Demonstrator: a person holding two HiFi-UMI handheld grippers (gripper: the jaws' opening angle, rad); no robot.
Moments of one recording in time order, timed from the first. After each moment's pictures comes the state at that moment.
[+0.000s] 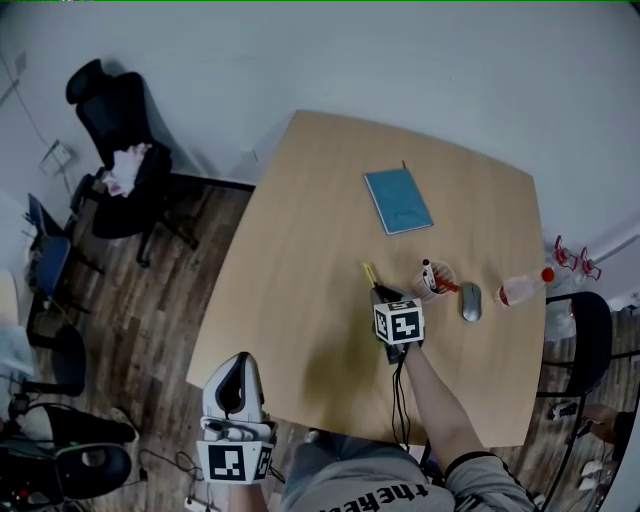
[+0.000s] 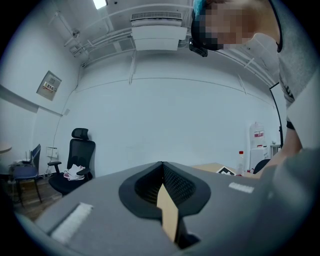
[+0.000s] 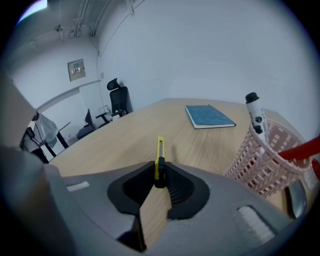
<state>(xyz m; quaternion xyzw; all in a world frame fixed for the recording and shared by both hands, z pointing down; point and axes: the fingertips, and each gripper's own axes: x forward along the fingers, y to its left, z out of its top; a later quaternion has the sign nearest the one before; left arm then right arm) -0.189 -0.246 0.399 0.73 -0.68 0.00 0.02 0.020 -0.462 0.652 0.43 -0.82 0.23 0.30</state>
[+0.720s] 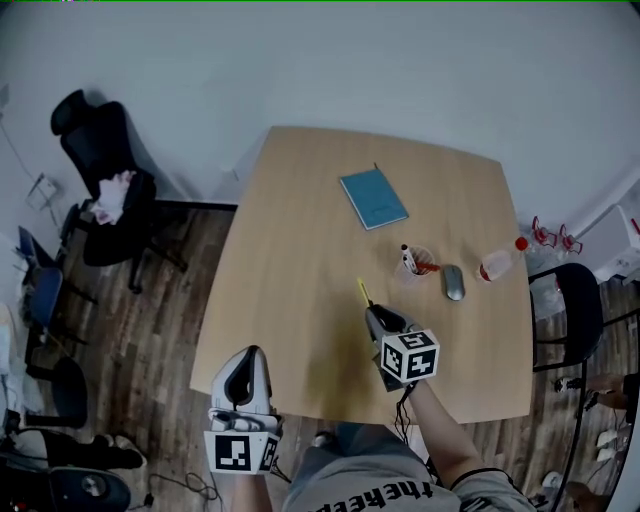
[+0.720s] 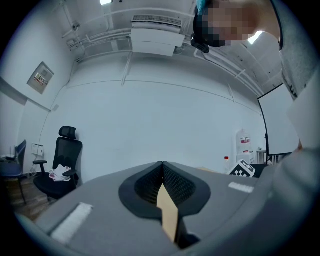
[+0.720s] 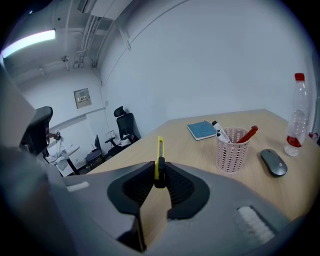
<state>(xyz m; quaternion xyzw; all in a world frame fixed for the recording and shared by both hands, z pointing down) -0.171 -0.232 0.390 0.78 -0.63 -0.02 0.01 0.031 -0.361 0.569 0.45 -0.85 0.24 0.15</state>
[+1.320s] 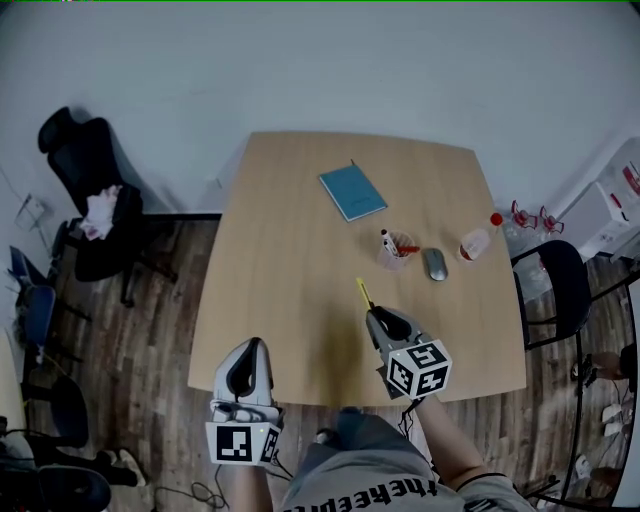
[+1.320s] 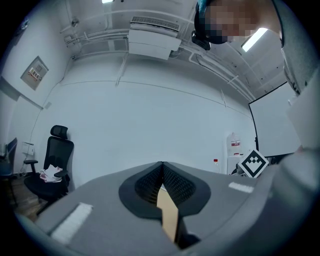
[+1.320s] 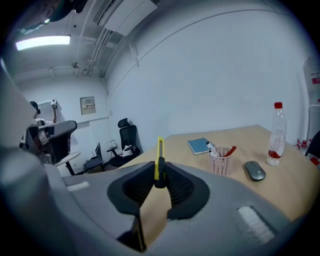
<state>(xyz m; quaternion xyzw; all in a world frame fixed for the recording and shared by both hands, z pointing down) -0.153 -0.211 0.385 0.81 -0.59 -0.03 0.00 0.050 -0.292 0.505 0.47 -0.86 0.18 0.09</state>
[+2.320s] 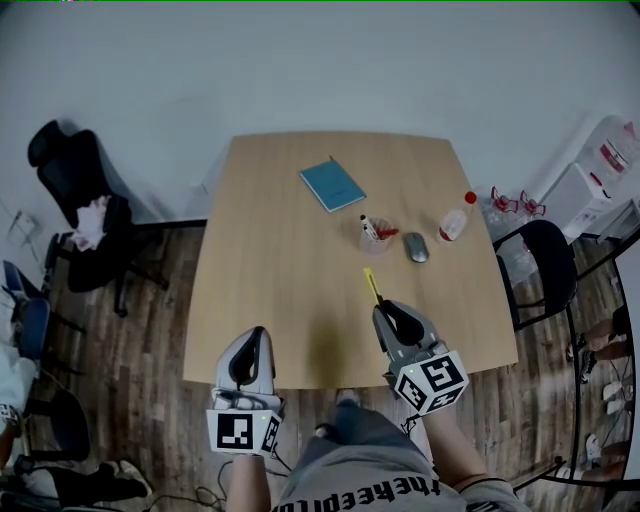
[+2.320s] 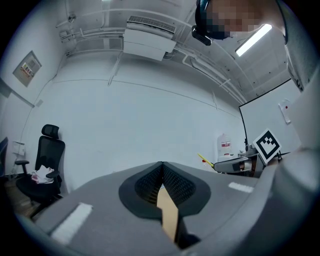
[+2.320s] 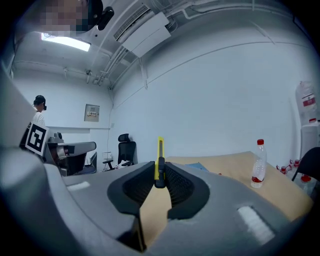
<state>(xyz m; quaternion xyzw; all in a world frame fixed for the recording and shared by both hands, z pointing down) -0.126 -0.188 0.381 0.83 -0.55 -0.03 -0.01 0.075 -0.222 0.423 0.50 -0.86 0.07 0.02</state>
